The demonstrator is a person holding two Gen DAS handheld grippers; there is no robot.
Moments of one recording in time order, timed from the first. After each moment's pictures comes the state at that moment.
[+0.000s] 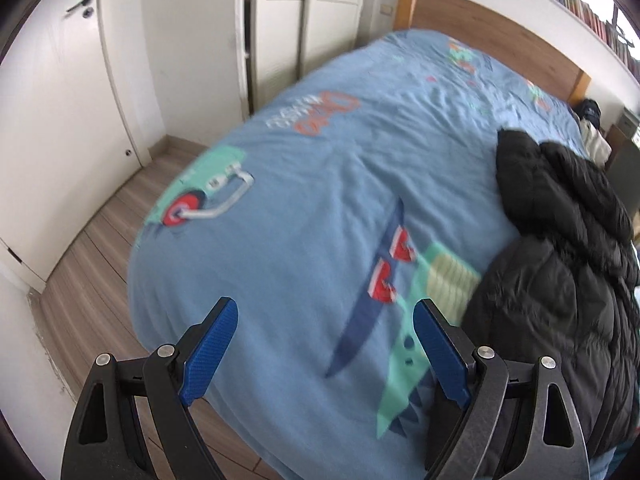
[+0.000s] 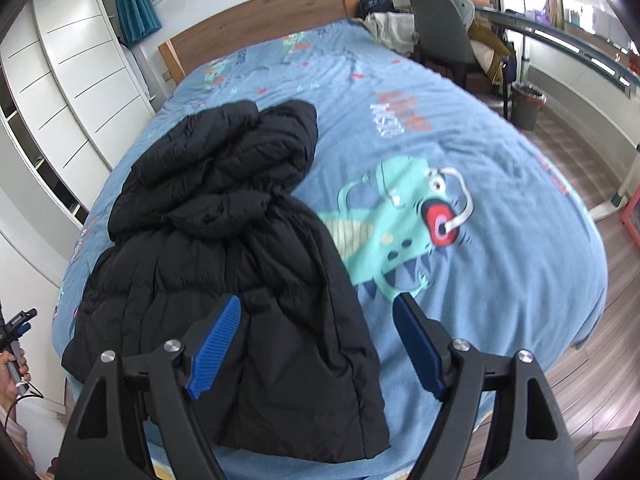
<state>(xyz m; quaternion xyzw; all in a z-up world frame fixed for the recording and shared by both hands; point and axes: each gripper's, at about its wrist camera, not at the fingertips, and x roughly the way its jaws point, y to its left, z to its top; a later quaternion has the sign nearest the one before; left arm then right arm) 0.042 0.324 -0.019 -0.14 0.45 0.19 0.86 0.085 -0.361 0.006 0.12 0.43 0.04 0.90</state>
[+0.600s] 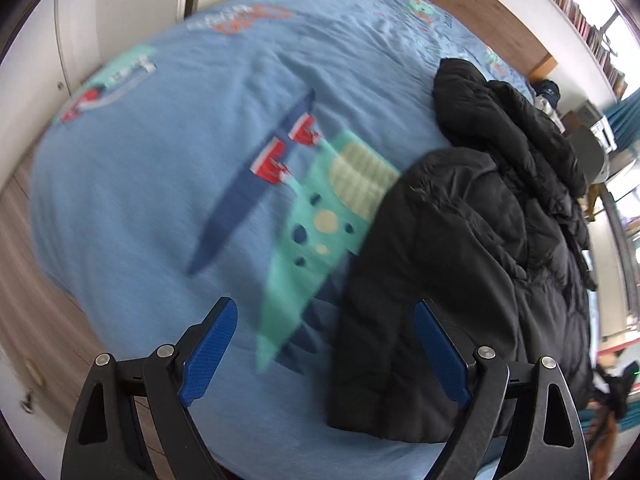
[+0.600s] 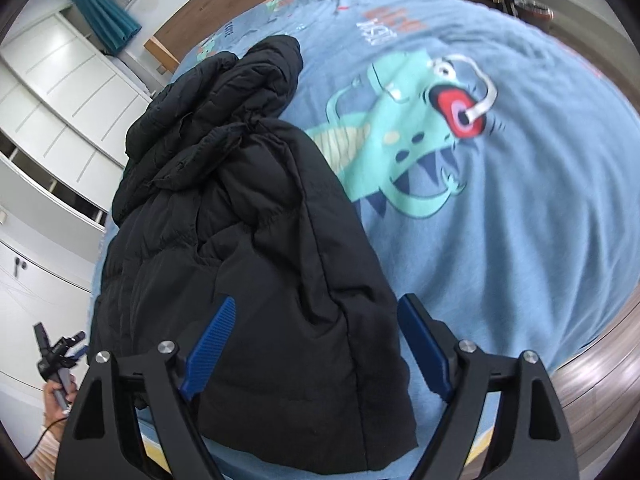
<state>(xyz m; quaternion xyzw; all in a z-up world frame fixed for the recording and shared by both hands) 0.038 0.264 -0.082 -0.25 0.51 0.06 0.82 0.092 -0.384 -0.090 0.24 0.48 0.08 0.84</state>
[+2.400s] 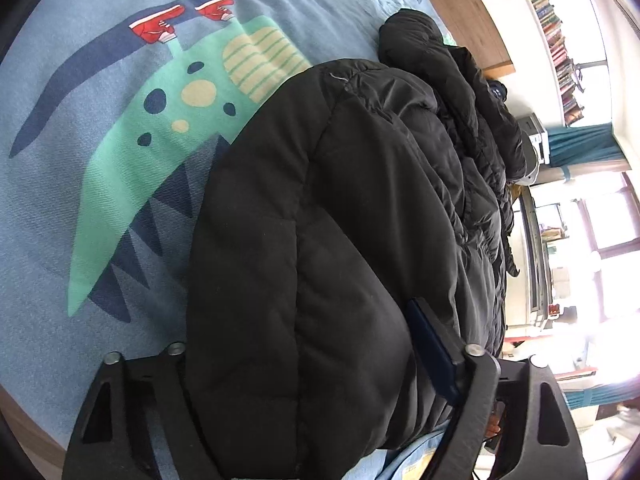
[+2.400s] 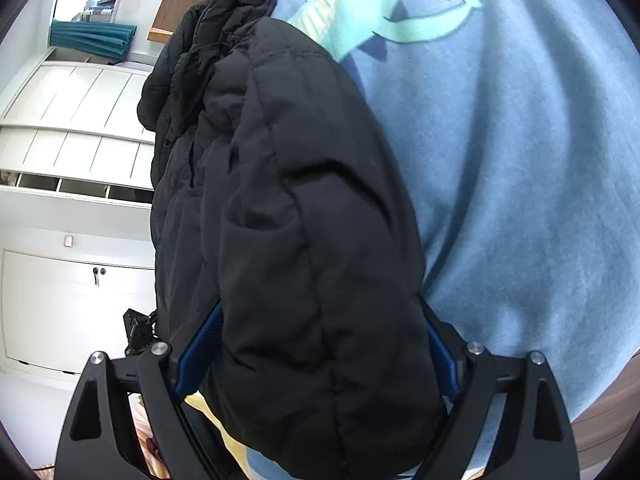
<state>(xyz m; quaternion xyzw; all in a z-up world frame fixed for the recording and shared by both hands) 0.044 0.214 -0.129 -0.40 0.51 -0.09 0.75 0.096 -0.373 -0.163 0.36 0.54 0.20 0.73</state>
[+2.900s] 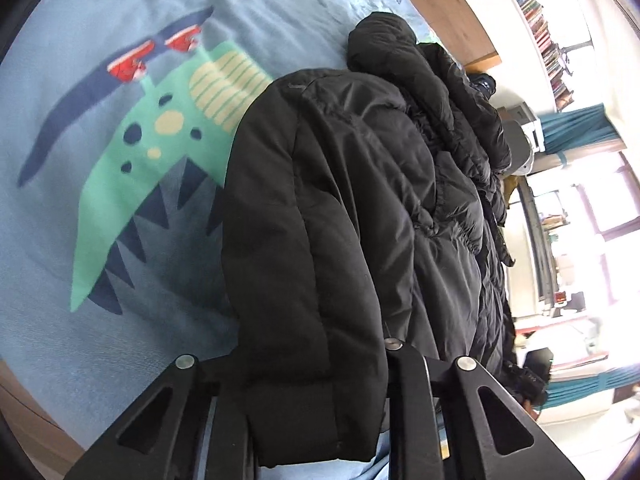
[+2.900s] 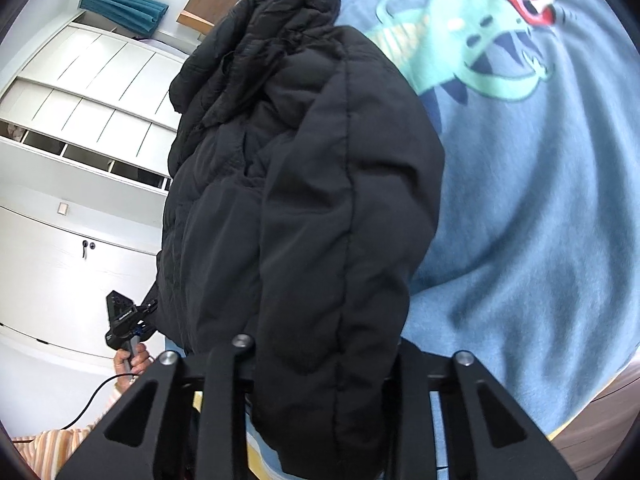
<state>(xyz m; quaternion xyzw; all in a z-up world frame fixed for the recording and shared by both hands) 0.048 0.195 -0.101 -0.36 0.50 -0.09 0.78 0.100 -0.342 -0.120 0.31 0.52 0.21 0.77</state>
